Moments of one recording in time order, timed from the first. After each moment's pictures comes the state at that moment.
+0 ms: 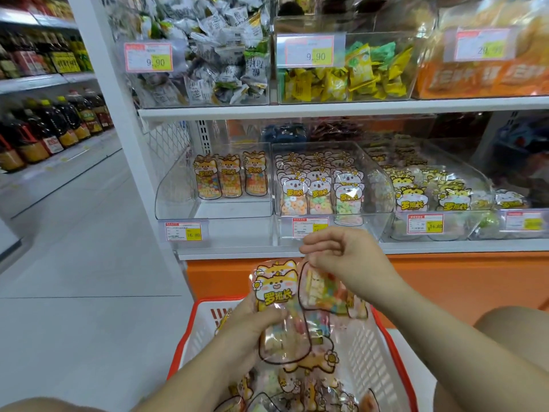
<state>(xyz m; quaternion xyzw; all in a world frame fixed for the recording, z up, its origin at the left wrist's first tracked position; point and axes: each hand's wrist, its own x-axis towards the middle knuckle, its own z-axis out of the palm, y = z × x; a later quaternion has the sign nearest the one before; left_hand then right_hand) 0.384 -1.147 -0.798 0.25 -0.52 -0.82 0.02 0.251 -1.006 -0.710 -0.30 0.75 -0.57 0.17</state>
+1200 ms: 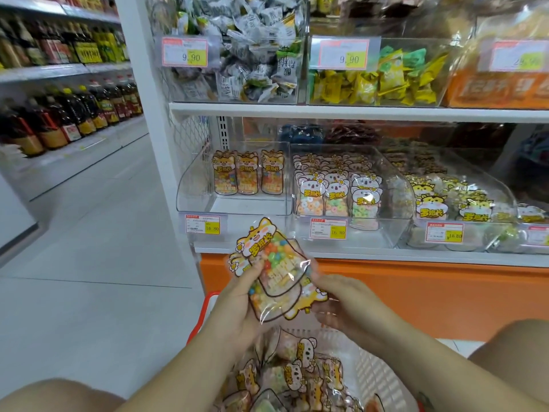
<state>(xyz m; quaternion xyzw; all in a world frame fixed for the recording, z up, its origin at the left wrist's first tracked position) 0.388 -1.167 -0.763 0.29 -0.33 -0.89 0.14 0.281 -1.018 -0.758 -0.10 0.66 -0.63 0.40</state>
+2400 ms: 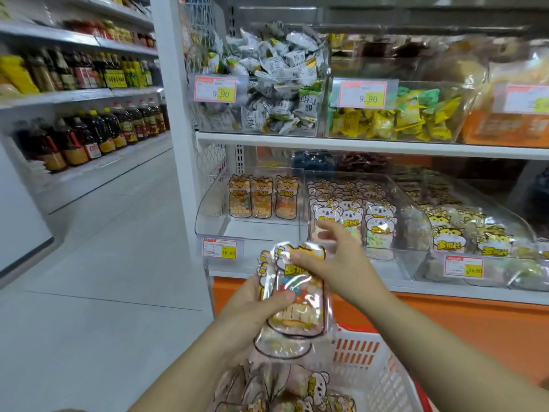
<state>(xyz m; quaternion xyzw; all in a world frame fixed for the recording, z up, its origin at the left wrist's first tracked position) 0.398 -1.198 -0.745 0.18 -0.62 -0.75 0.11 0.257 -1.080 -0.697 -0.32 0.81 -0.48 0.09</state>
